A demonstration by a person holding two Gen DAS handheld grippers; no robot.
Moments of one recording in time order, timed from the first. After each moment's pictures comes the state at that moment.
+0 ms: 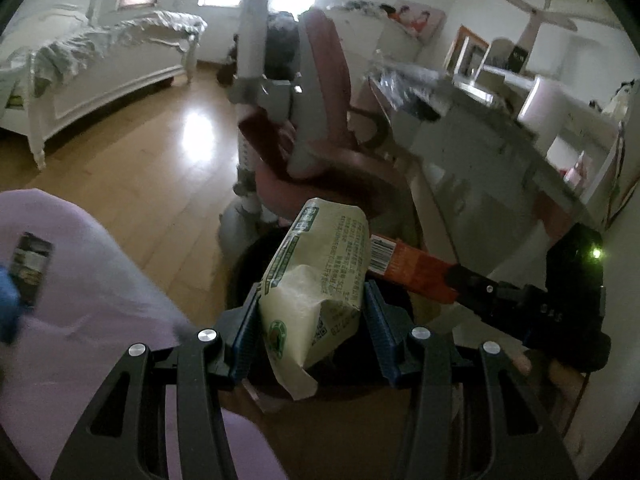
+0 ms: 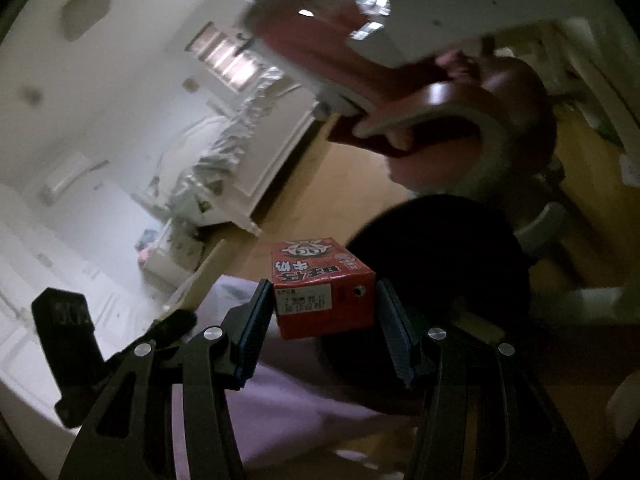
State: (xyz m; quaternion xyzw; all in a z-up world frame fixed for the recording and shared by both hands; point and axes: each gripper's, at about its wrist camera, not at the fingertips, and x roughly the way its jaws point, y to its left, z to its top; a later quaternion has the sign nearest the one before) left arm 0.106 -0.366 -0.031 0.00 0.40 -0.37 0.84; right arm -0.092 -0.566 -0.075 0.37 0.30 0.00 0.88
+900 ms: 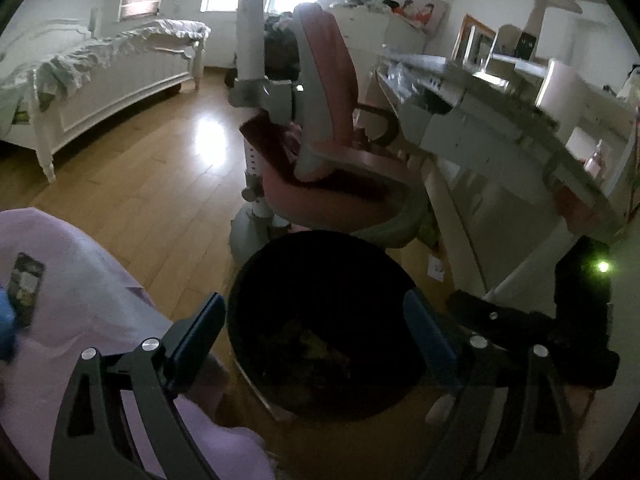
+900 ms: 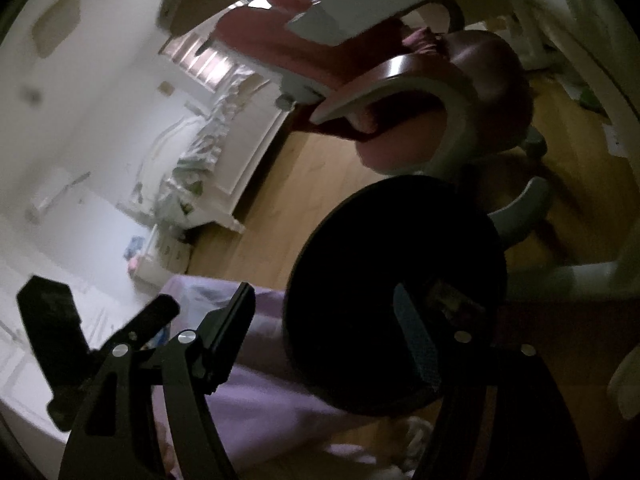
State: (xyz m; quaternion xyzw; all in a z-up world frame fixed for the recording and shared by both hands) left arm 0.105 -0.375 -0.022 0.02 0.38 -0.34 0.86; right arm -0.088 -0.565 -0.092 0.38 0.32 0.00 0.87
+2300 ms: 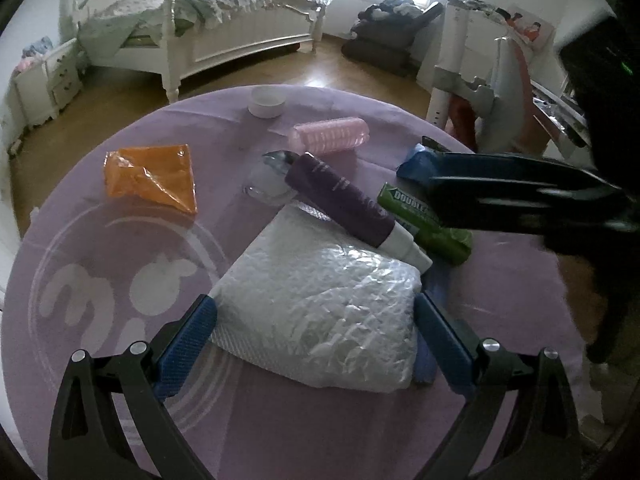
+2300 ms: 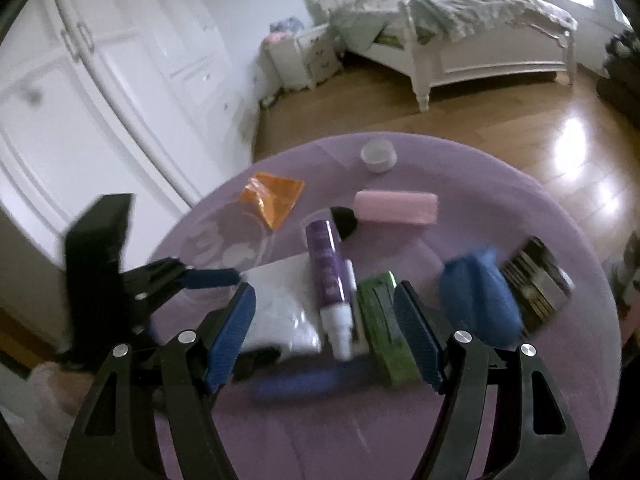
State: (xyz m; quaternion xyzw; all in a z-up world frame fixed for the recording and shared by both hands) left arm 0.137 0.001 -0.057 0.00 0.46 -0.19 0.87; right arm 0.102 -0.094 -0.019 0.00 0.44 0.31 0.84
